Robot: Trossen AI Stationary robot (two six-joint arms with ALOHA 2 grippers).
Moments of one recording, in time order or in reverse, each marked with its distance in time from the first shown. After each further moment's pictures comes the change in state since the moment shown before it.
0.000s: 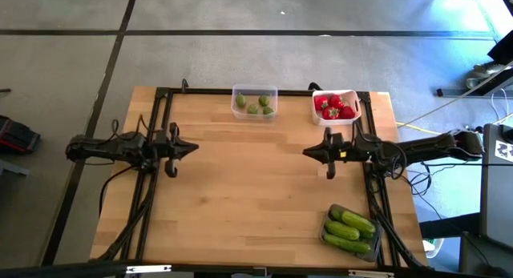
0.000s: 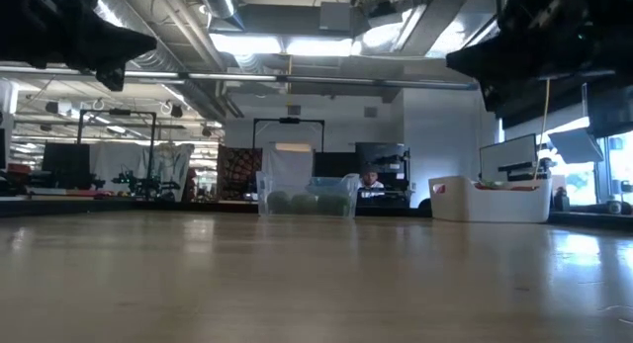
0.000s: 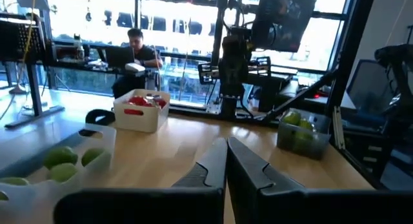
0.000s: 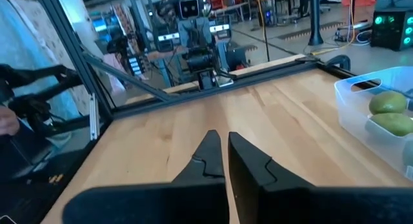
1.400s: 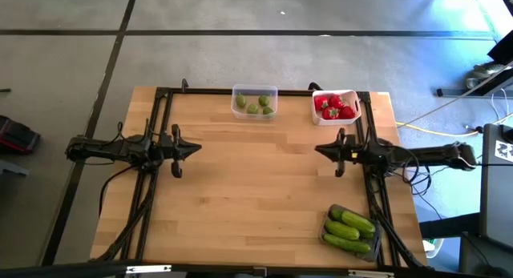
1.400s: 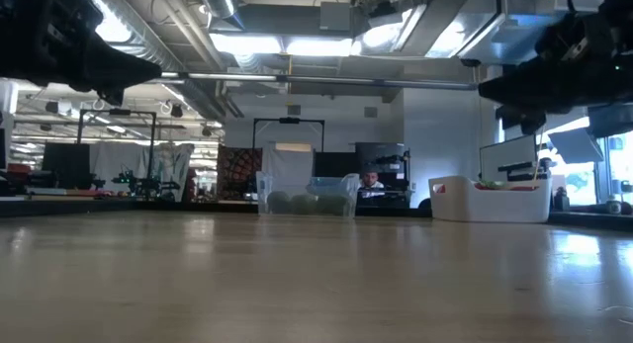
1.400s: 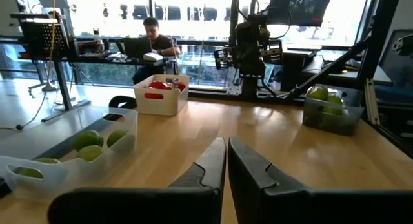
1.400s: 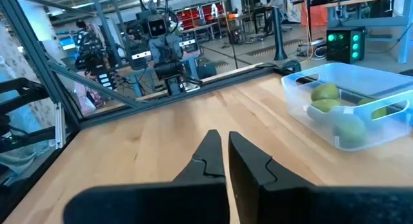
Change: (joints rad) left arm 0.000 0.001 -0.064 -0.001 -0.067 0.065; right arm -0.001 -0.445 -0.204 -0.211 0.142 -0.018
